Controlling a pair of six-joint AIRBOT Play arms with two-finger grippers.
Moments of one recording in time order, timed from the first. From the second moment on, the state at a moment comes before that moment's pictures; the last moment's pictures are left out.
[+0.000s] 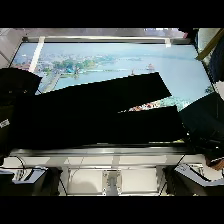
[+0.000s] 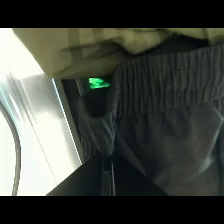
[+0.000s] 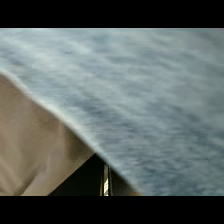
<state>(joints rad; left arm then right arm) 1.37 -0.99 0.57 1.03 -1.03 -1.26 -1.10 -1.13 0.46 -0.93 1.17 1.08</state>
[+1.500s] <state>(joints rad) 0.53 -1.62 1.36 1.22 -0.62 -1.62 -0.29 -1.95 1.71 -0.63 0.64 1.38</state>
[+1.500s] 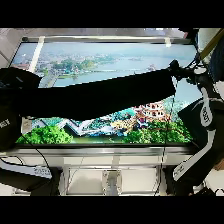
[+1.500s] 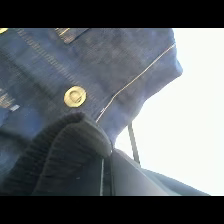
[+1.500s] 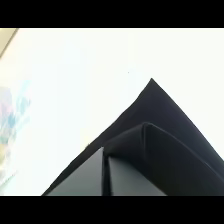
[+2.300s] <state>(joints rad) 0.42 -1.27 1.37 1.22 -0.56 -1.46 -0.47 -1.98 1.98 -0.86 1.21 1.40</state>
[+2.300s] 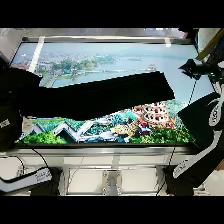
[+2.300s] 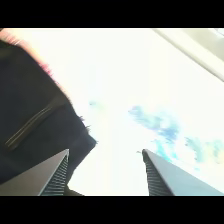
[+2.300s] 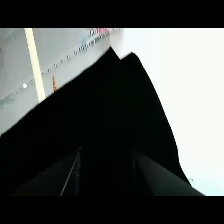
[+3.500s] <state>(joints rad) -0.04 -1.19 1.37 1.26 -0.75 -1.20 -0.44 -2.23 2.00 -0.81 1.30 1.32</state>
